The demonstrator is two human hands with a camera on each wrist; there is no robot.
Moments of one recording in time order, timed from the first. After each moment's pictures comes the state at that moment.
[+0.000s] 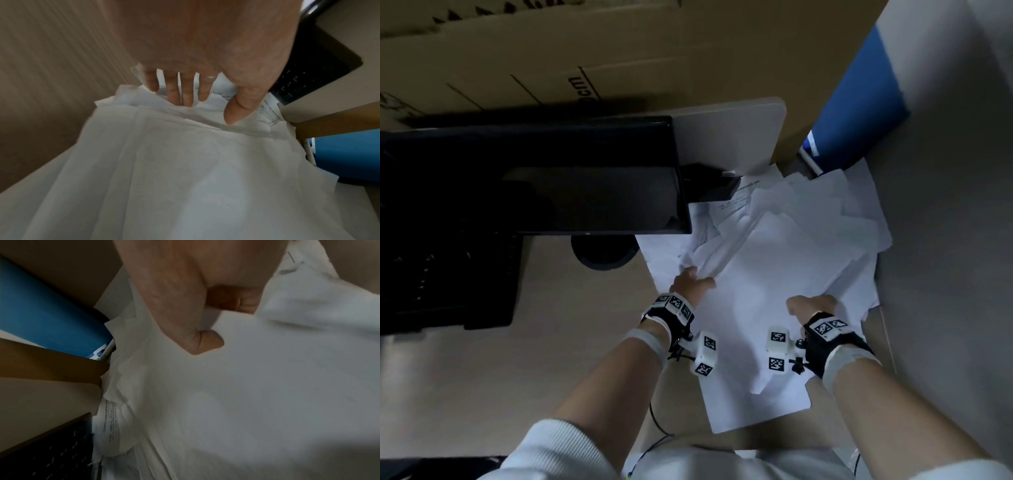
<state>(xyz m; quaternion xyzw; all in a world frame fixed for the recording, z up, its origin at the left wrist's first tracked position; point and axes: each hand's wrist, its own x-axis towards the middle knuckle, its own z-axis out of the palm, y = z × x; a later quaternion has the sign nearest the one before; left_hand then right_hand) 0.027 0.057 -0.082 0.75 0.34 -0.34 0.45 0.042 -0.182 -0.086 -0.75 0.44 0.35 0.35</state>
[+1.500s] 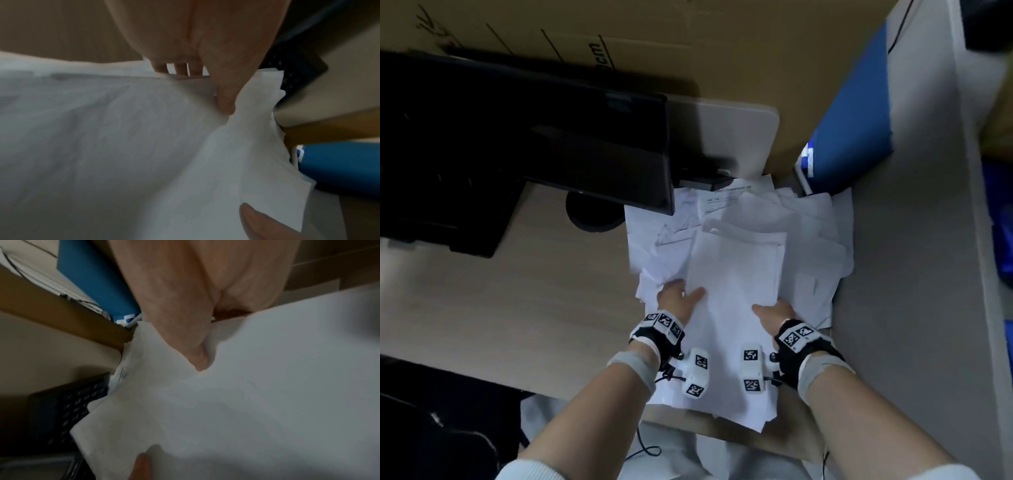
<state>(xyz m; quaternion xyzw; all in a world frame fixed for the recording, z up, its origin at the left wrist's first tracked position) -0.040 -0.033 -0.082 0.76 0.41 -0.21 0.45 0.035 -0.228 -0.084 -0.82 0.23 0.38 0.36</state>
